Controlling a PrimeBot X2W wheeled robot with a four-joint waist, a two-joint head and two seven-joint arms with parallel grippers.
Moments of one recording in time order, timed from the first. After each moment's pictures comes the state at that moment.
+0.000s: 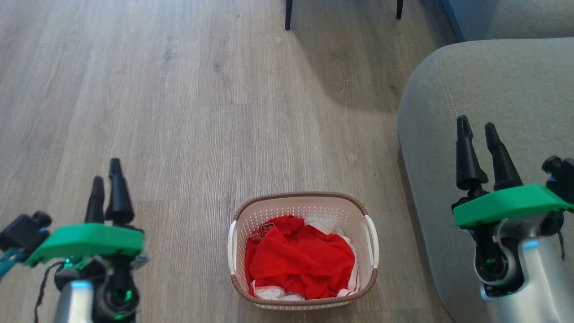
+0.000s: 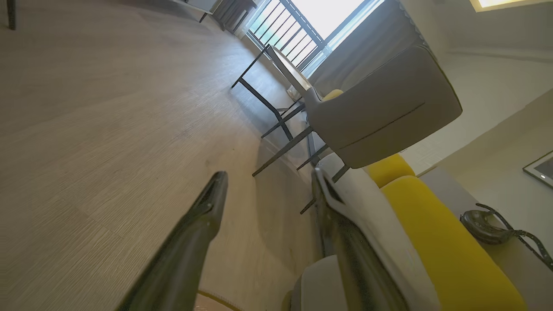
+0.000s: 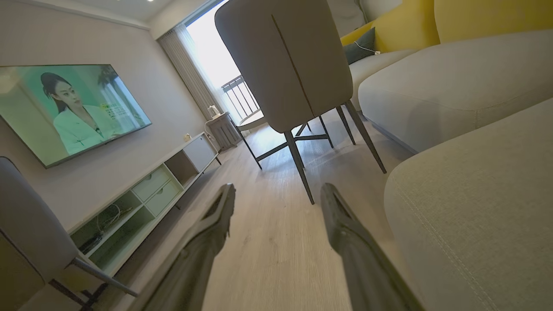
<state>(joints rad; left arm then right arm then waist) -0.05 0.04 0.04 0.02 -0.88 0.05 -0.09 -0.16 -0.06 0.02 -0.01 0.64 0.12 -0.09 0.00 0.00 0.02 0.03</state>
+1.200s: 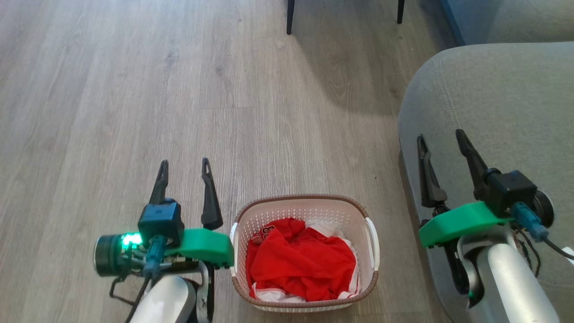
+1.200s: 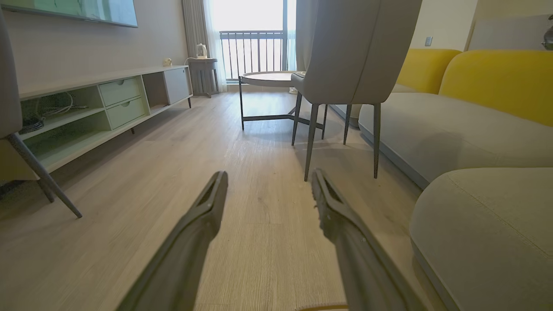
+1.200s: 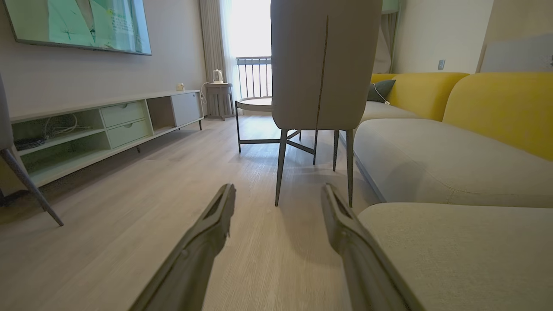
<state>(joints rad) -0.15 0.20 -0.55 0.01 -0.32 0.51 -0.20 -0.17 -0.08 0.14 0.08 0.19 0.12 -0.20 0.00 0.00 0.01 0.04</state>
